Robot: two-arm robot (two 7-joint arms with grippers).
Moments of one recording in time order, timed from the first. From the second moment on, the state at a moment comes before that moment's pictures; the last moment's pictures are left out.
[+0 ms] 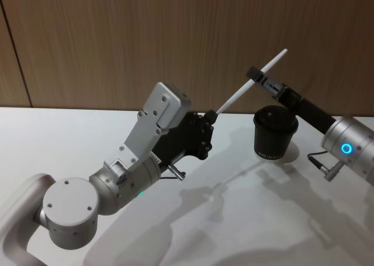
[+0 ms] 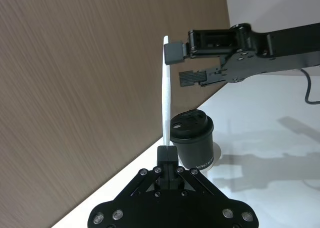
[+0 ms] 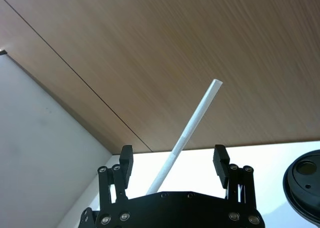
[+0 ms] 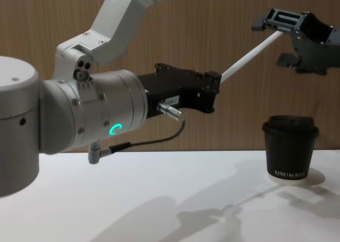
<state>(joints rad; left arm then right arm) -0.32 0.23 0.47 -1.64 -0.09 0.10 -0.30 0.31 0.22 -0.10 -1.63 0.94 0.57 0.23</state>
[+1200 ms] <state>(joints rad) -0.32 0.23 0.47 -1.64 -0.09 0.10 -0.30 0.41 0.17 -0.12 -1.49 1.00 0.60 0.16</state>
